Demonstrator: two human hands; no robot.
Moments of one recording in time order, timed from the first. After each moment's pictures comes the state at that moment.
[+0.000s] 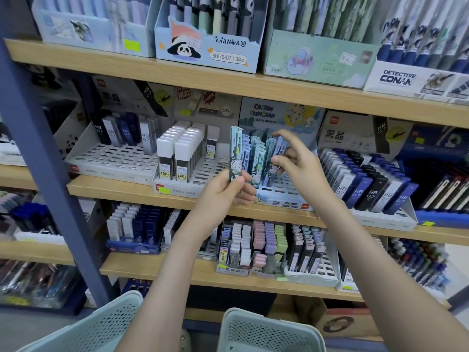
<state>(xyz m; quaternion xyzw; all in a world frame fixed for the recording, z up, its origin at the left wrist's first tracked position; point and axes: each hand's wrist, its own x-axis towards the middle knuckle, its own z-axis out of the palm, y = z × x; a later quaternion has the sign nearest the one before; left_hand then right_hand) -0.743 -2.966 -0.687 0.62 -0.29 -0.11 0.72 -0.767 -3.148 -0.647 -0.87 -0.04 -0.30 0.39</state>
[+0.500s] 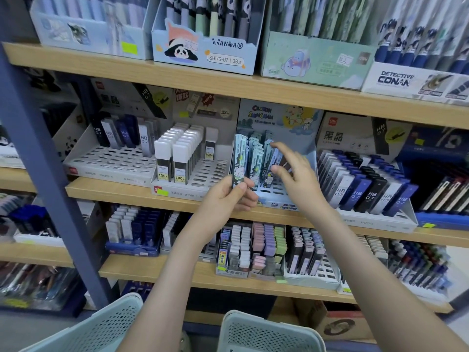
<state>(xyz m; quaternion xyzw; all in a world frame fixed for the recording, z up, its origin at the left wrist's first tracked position) -0.744 -2.972 -0.693 0.63 -0.28 -0.12 0.72 -0.765 -3.155 -0.669 -0.90 -0.01 -0.30 0.31</state>
